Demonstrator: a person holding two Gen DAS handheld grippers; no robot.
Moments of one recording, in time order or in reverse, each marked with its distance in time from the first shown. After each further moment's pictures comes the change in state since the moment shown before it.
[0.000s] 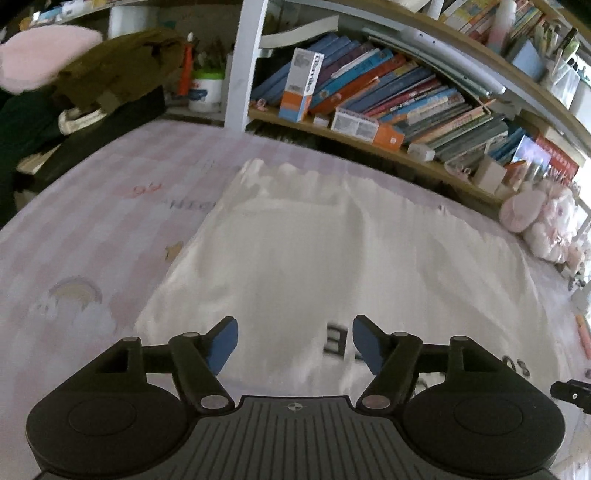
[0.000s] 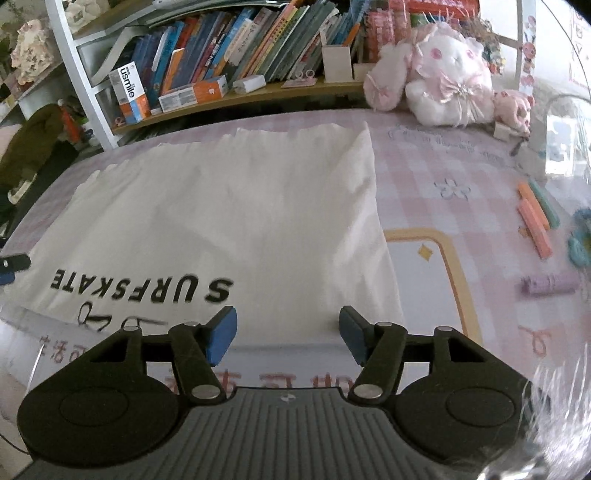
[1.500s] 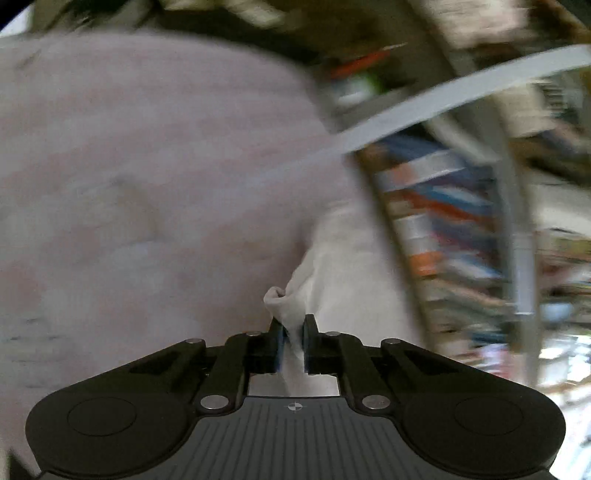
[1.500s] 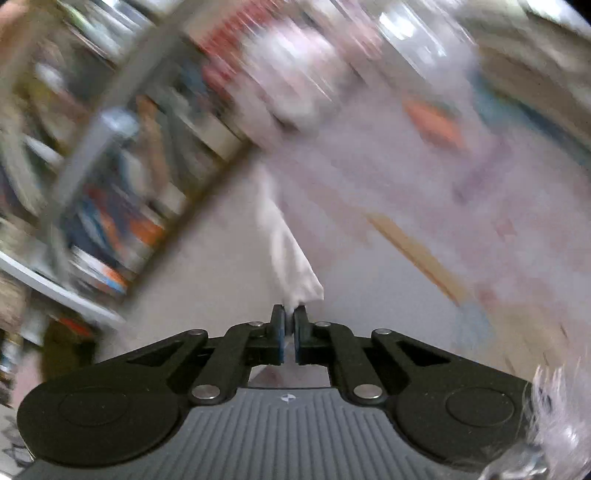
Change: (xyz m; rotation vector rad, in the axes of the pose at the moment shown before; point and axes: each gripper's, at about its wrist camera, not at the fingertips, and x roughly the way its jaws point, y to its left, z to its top) left arm 0.021 0.151 -0.003 -0.819 0.088 -0.188; right arm -0.038 -0.058 -0.003 0.736 -0.046 0.032
